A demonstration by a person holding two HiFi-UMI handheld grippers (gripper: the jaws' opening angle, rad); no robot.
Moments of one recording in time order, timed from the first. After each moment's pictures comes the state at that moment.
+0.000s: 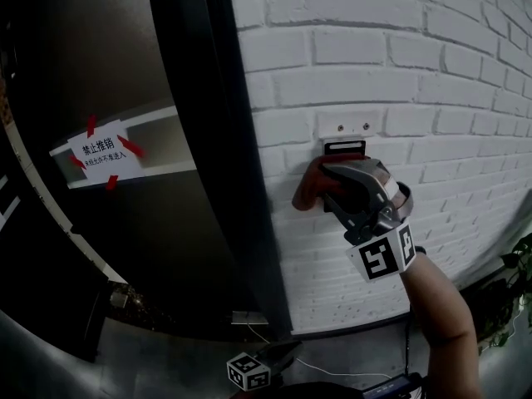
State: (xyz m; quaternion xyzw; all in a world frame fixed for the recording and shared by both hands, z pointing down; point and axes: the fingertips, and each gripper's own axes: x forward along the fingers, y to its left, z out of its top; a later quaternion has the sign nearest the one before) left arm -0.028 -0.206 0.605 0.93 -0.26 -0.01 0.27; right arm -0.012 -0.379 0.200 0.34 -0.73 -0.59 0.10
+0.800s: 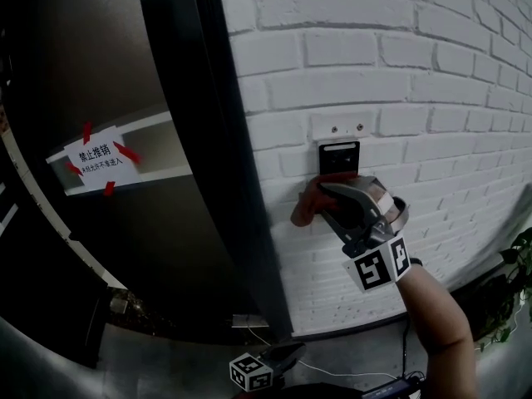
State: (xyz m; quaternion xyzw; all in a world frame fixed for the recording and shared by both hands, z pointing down) left arm -0.019 -0.205 0.605 0.93 -0.24 0.00 0.27; right arm -0.006 -0.383 0.237 0.35 -0.73 -0.57 0.14
